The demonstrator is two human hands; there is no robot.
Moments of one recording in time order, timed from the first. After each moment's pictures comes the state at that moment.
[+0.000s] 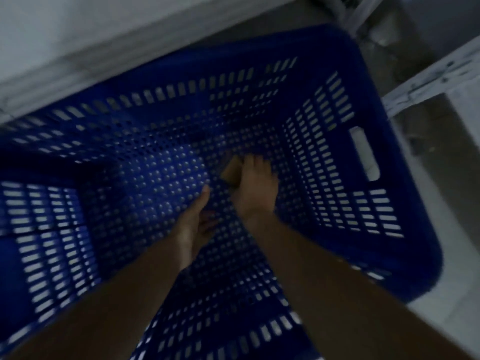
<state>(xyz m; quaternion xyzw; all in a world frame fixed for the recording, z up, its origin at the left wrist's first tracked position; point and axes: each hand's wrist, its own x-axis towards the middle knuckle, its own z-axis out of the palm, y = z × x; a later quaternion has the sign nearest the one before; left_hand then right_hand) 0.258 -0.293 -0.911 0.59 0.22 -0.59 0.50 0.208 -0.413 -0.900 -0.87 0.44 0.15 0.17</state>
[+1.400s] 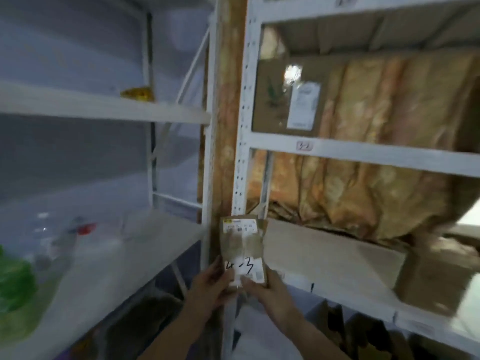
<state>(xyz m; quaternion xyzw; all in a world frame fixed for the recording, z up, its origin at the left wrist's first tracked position) 0.112 -0.340 -0.034 0.49 -0.39 -0.47 0.62 -0.032 -0.366 -0.018 -0.64 0.40 -0.40 0.52</state>
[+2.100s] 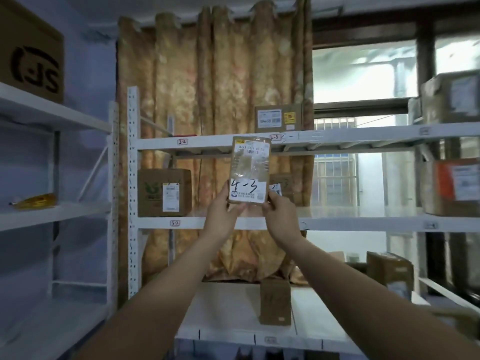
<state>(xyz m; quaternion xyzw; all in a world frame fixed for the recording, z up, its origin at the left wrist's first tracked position) -0.252 -0.203 0.295 0.33 -0.71 -0.18 0.60 -0.385 -0.199 0.288 -0.66 0.44 -0.61 0.04</state>
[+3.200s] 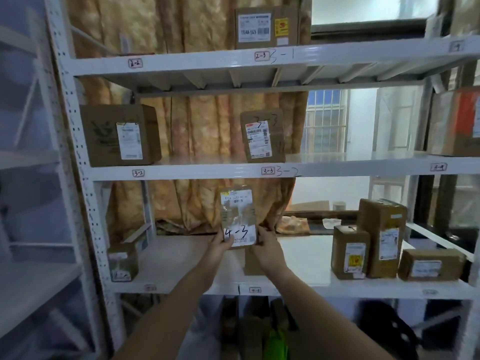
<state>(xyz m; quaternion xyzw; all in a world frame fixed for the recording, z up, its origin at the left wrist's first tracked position) -0.285 -0.359 0.076 0.42 -0.60 -0.48 0.48 -0.422 -0.337 0.075 -0.61 0.53 -0.54 0.24</state>
